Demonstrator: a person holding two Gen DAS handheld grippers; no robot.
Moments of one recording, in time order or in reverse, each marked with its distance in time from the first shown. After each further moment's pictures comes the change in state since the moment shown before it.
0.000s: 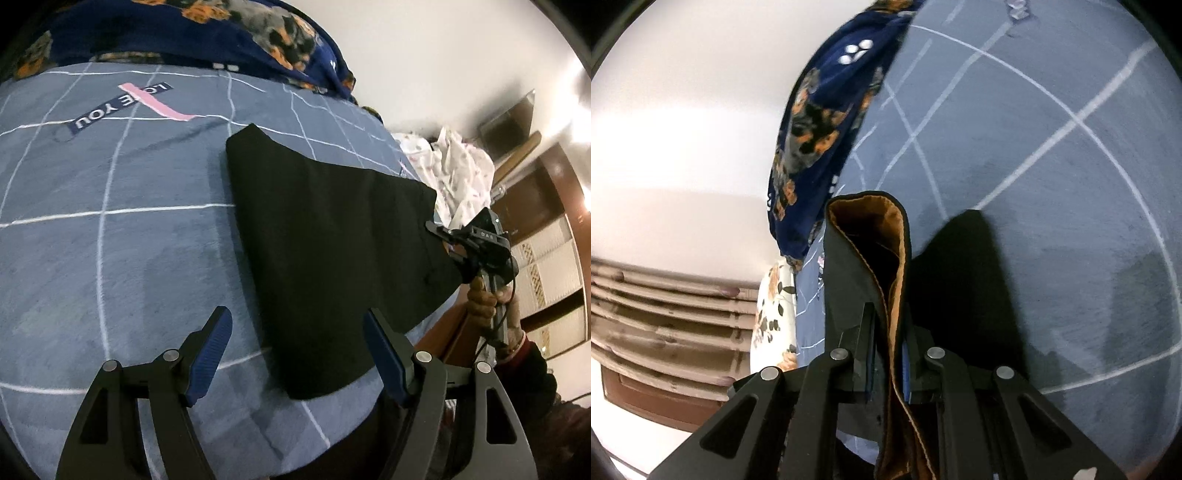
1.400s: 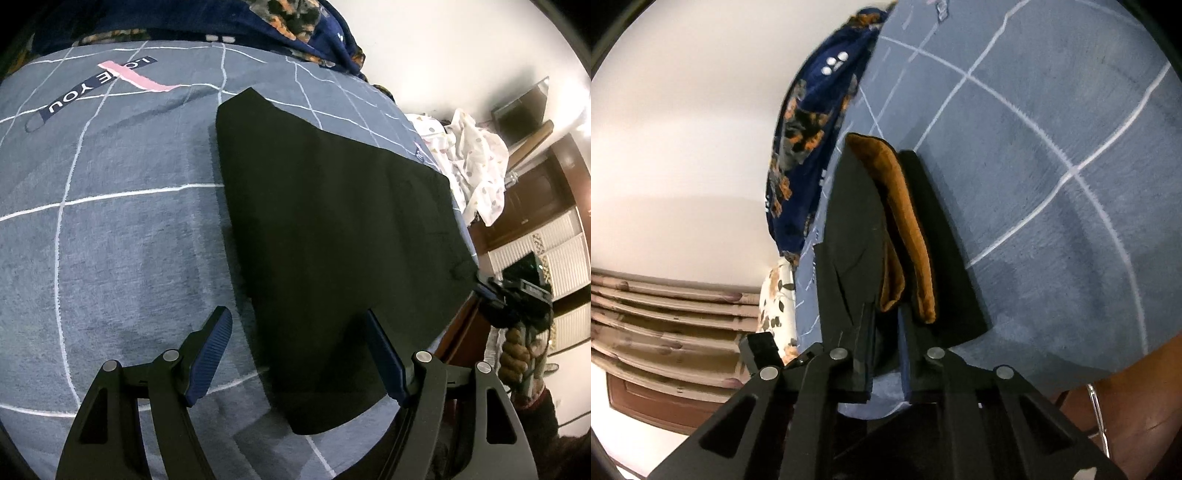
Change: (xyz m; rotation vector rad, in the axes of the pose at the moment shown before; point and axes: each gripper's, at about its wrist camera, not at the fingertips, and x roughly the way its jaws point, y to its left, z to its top) left arm 0.039 -0.003 0.006 -0.005 0.066 0.037; right arm -0.056 -0.021 -0.083 0.043 -0.063 0.000
